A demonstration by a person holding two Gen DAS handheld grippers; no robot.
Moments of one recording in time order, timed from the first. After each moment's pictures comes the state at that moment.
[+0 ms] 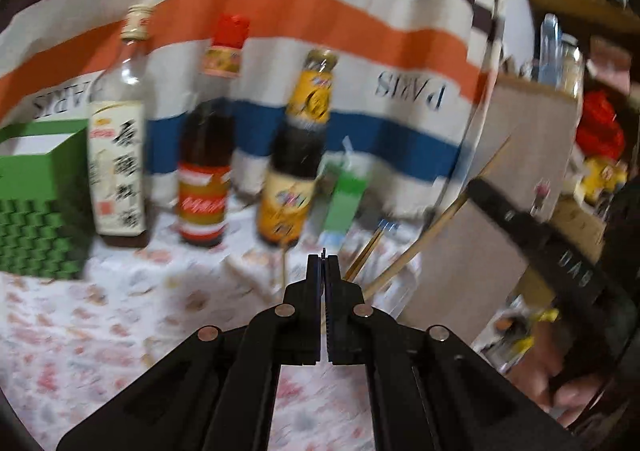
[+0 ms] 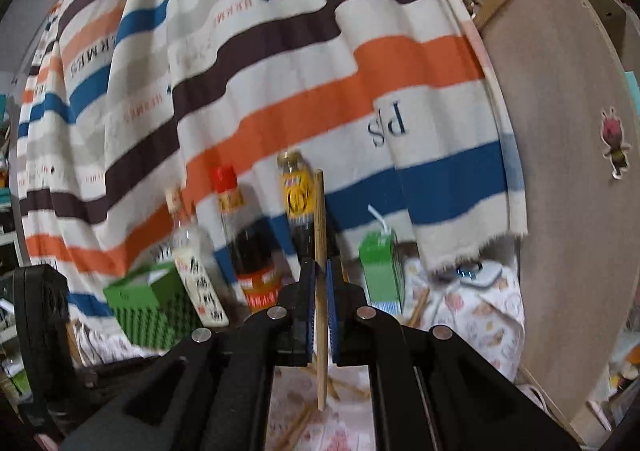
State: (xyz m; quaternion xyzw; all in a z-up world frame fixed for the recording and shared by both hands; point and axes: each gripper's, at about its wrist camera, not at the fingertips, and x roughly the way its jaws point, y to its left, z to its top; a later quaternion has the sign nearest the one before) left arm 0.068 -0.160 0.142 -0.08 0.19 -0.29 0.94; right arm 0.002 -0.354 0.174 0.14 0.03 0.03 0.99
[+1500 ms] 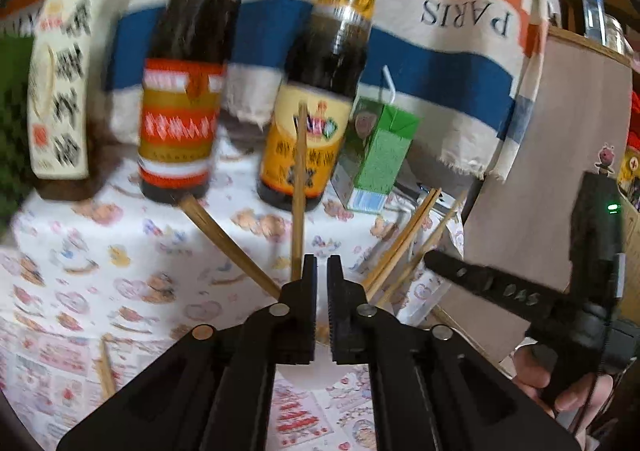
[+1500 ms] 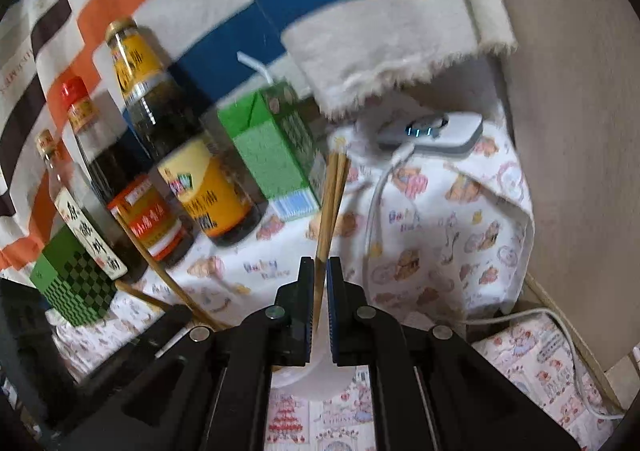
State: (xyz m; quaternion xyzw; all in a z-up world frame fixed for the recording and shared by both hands) left arm 0.134 -0.193 0.065 -0.07 0.22 -0.26 0.94; right arm 0.115 -0.411 0.061 0.21 0.26 -0.01 0.94
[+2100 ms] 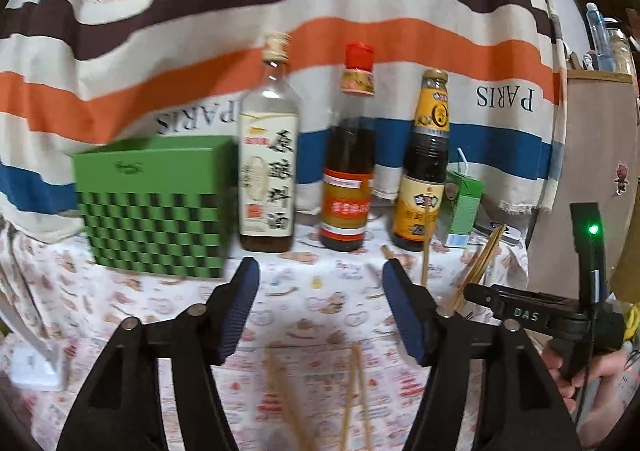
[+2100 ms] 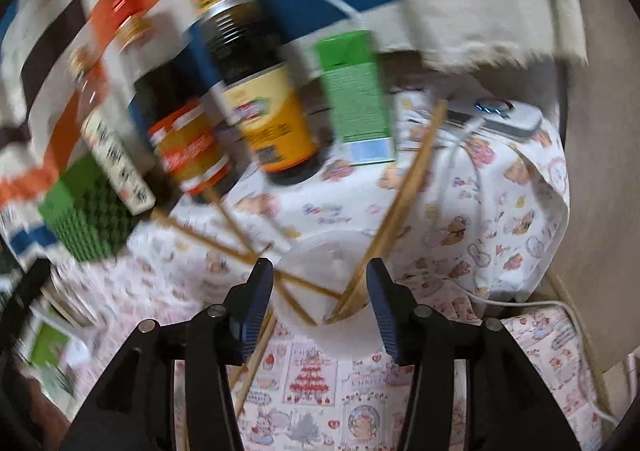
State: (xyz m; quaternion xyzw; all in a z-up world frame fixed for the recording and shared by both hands) left arm 0.038 -0.082 0.108 -0.03 0.14 -0.10 0.99; right arm 0.098 -0.337 0.070 0.12 0.30 0.04 0.95
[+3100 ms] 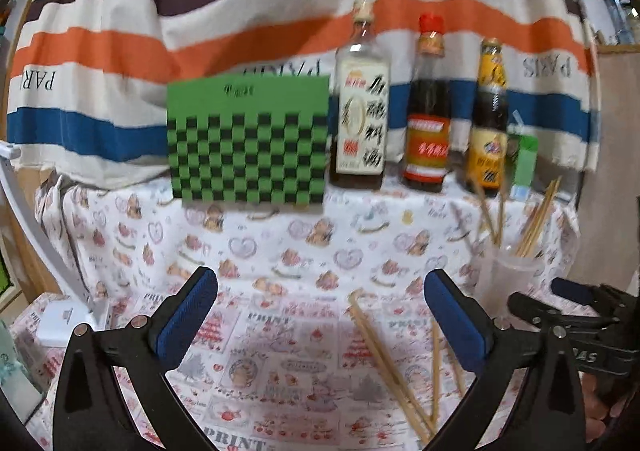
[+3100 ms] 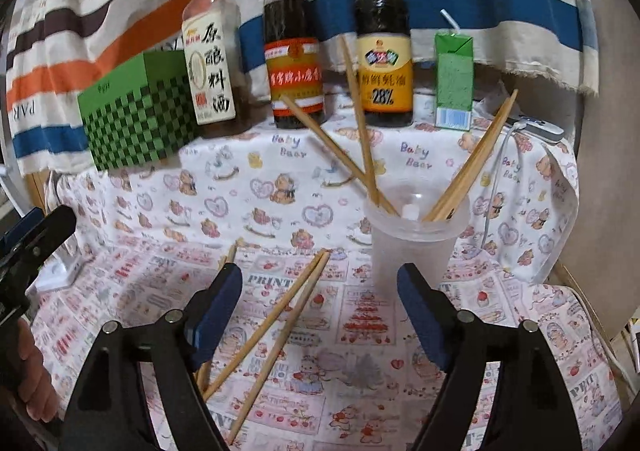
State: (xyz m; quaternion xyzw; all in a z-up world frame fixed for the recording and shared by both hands) left arm 0.016 -0.022 0.034 -0.02 0.15 -0.01 0.99; right arm 0.041 -0.247 0.020 0.02 0.27 0.05 0.96
